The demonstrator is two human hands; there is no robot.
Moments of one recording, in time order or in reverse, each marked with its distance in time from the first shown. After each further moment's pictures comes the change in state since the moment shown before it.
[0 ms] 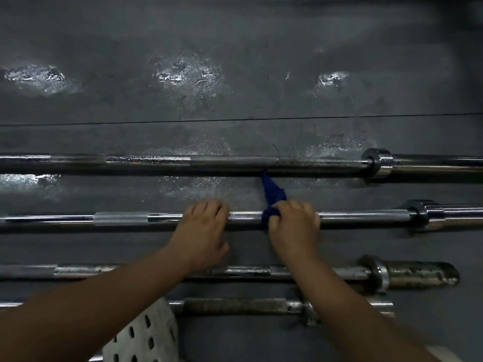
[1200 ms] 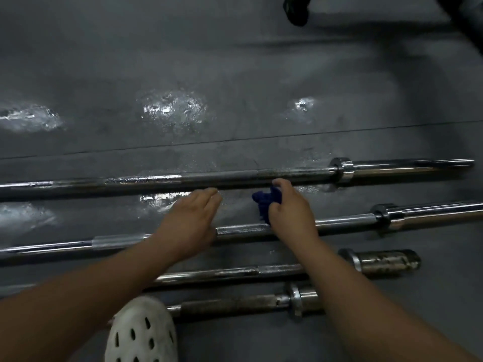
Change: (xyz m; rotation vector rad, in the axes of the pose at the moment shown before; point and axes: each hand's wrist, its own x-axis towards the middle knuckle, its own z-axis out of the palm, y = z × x) left_hand -0.002 0.001 -0.070 -0.031 0.075 0.079; right_hand -0.002 -0.004 -0.073 0.370 0.015 0.008
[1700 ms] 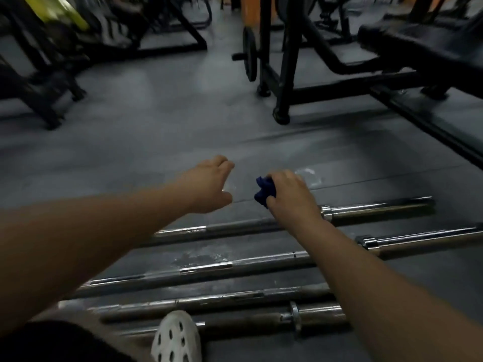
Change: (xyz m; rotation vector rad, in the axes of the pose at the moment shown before) left_hand -0.045 0.095 -0.236 0.196 0.143 -0.069; right_hand -0.083 -0.101 -0.157 -0.109 0.234 -0.391
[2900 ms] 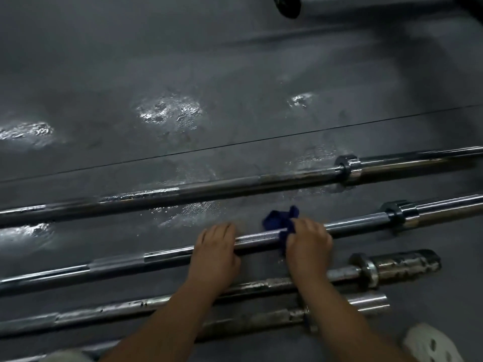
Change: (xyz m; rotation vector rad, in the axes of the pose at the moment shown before) left_hand 0.012 0.008 0.326 -0.327 -0.126 -0.148; right_hand -0.052 0.153 0.236 -0.267 -0.028 0.526
